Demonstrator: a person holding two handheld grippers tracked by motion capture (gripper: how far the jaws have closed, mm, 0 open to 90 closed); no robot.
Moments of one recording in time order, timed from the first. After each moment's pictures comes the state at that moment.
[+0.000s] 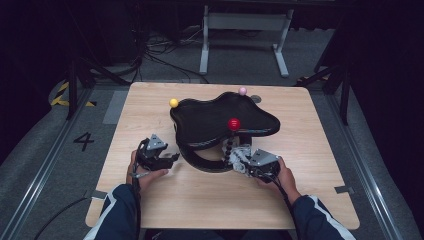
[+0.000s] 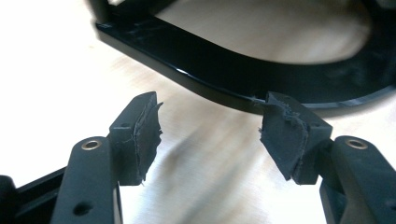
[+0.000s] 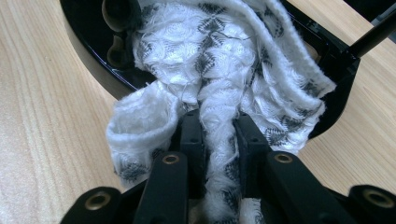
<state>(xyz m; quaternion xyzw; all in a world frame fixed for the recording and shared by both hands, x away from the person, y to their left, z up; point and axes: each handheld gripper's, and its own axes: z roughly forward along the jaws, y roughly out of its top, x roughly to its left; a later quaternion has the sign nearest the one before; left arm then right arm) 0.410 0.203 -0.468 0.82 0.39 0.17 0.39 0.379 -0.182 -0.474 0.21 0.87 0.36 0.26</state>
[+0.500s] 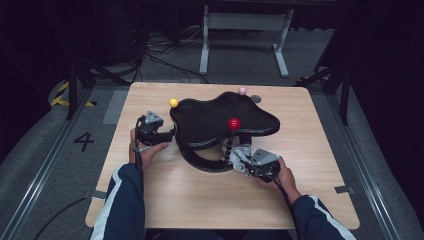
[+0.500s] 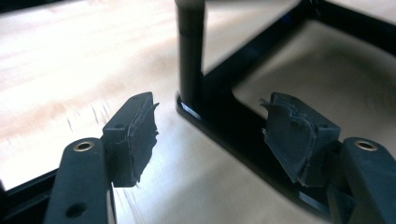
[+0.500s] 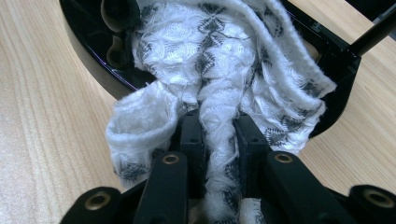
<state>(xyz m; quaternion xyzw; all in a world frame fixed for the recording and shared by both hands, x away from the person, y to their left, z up) 0.473 0.205 -0.444 0.77 0.44 0.20 0.41 0.380 -0.183 -0.475 0.21 0.87 0.36 0.25</state>
